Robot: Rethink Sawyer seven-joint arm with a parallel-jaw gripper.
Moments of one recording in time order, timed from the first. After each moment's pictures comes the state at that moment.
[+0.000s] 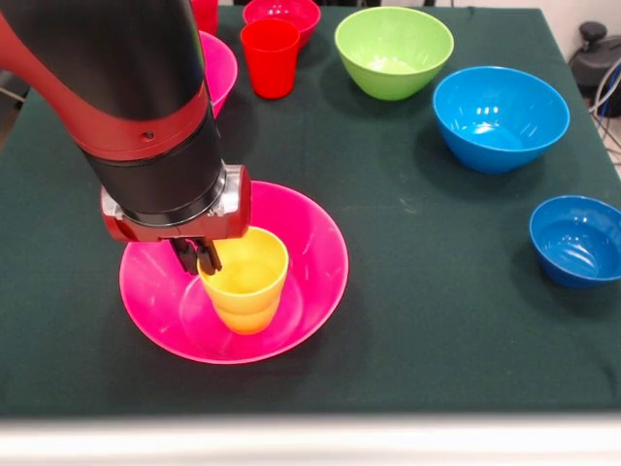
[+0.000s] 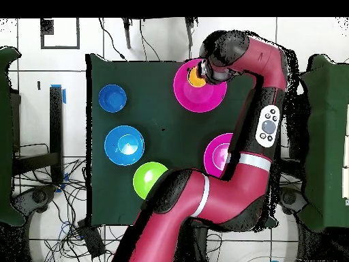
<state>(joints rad) -0.37 0.07 0.20 0.21 -0.15 1.43 1.45</state>
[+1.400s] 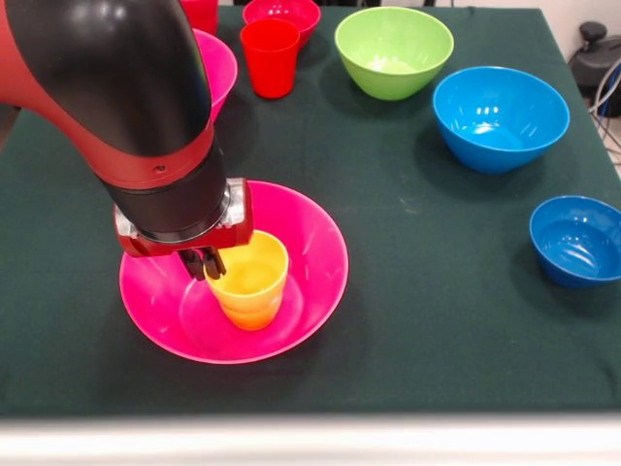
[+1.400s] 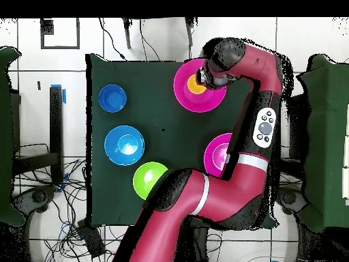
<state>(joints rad) -0.37 0.10 0.20 0.21 -0.16 1.43 1.35</state>
